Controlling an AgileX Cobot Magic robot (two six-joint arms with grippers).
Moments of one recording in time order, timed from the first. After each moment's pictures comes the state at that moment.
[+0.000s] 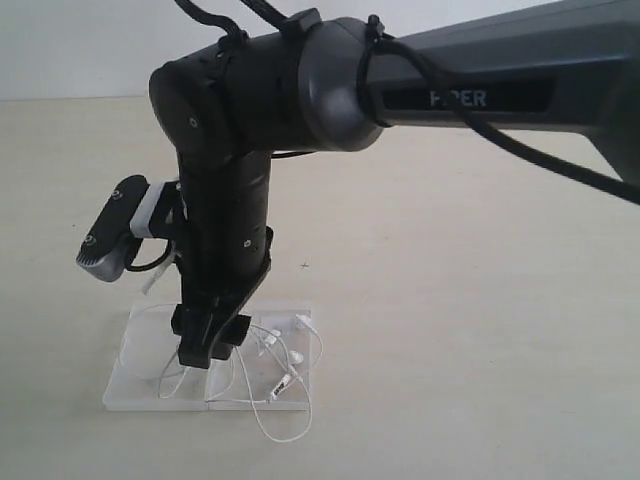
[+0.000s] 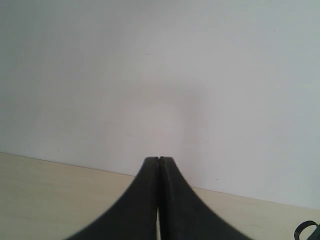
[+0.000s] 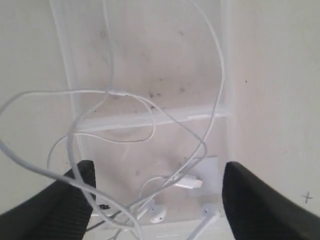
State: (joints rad) left arm -0.10 0.24 -0.26 1.29 0.05 -1.60; right arm 0.94 2.11 -1.62 0.08 1.05 -0.50
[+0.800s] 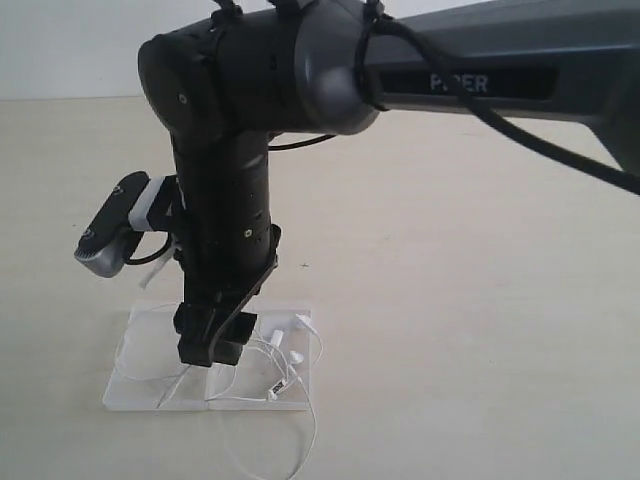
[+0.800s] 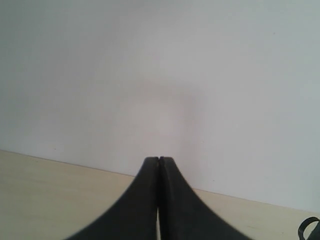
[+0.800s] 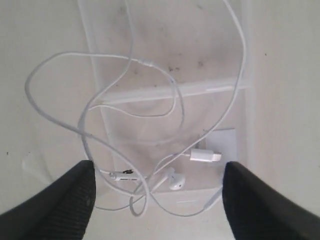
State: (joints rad) left arm -0.10 0.24 -0.26 1.29 0.05 -1.63; right arm 0.94 2.11 -1.67 0.09 1.19 -0.47
